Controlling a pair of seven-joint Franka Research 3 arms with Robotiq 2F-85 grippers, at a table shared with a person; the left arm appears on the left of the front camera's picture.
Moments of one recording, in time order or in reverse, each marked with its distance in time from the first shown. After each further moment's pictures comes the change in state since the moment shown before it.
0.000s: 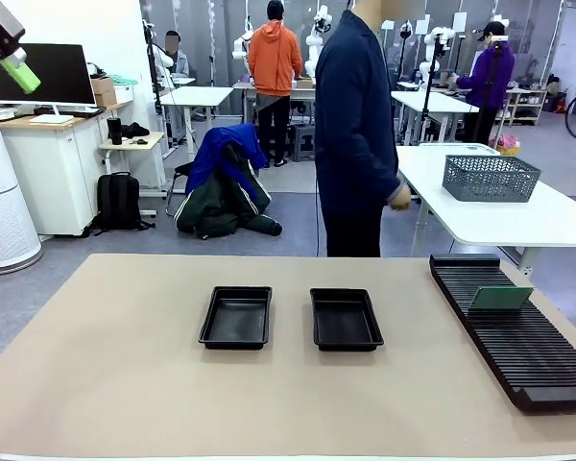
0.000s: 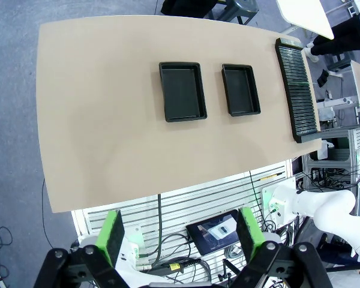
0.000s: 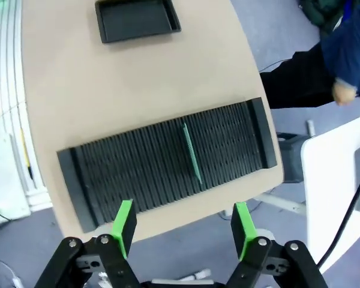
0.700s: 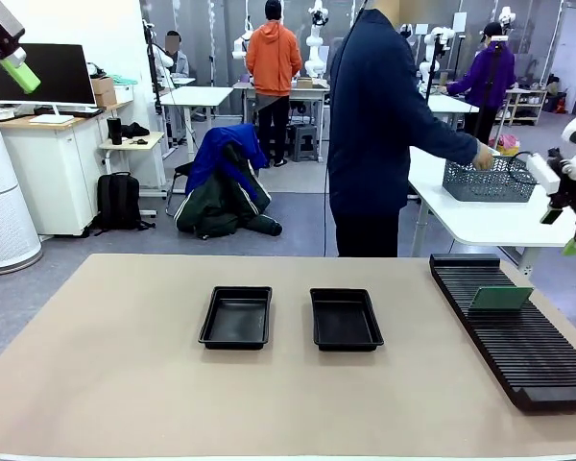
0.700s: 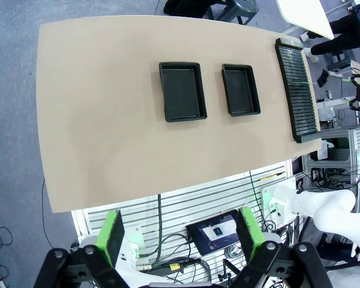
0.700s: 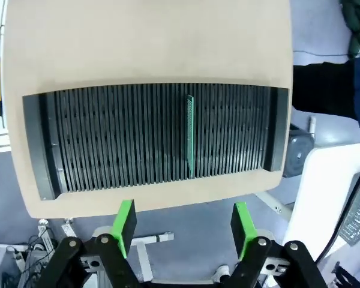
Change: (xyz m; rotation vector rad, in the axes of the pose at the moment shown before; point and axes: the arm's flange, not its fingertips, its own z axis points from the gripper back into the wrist) left arm 0.000 0.000 0.000 0.000 -0.001 0.000; right arm 0.016 -0.012 -0.090 0.052 0.219 0.259
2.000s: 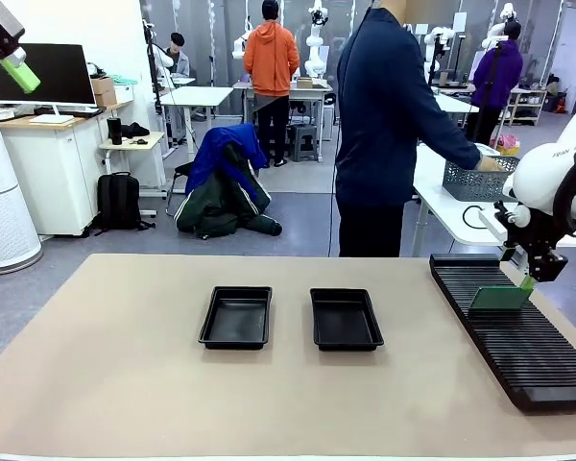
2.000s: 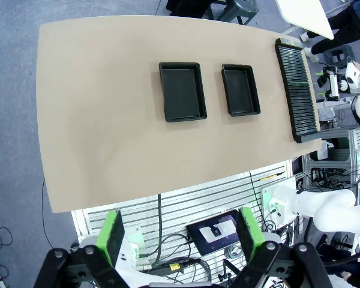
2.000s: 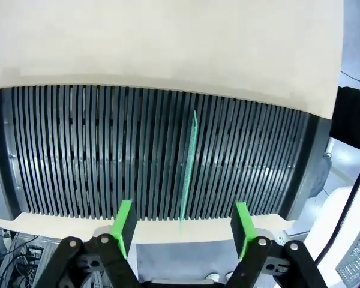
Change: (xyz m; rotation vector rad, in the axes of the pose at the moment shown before) left arm 0.000 0.000 0.000 0.000 0.000 0.000; right arm 0.017 -0.025 -0.119 0.095 0.038 0.115
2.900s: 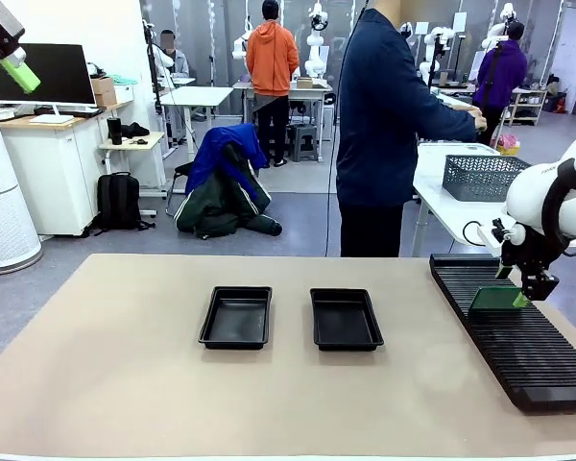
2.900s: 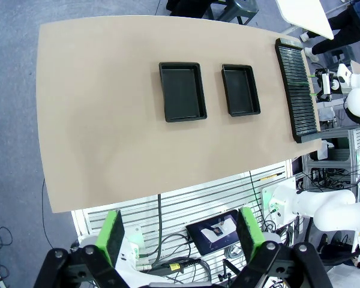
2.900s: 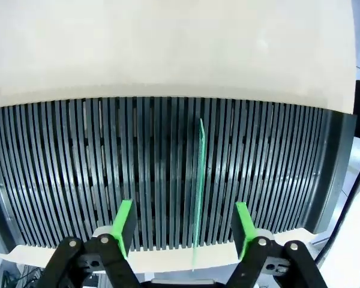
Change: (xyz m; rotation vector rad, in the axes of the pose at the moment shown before) left arm 0.000 0.000 0.000 0.000 0.000 0.000; right arm -0.013 0.003 -0.046 0.021 -0.060 -0.097
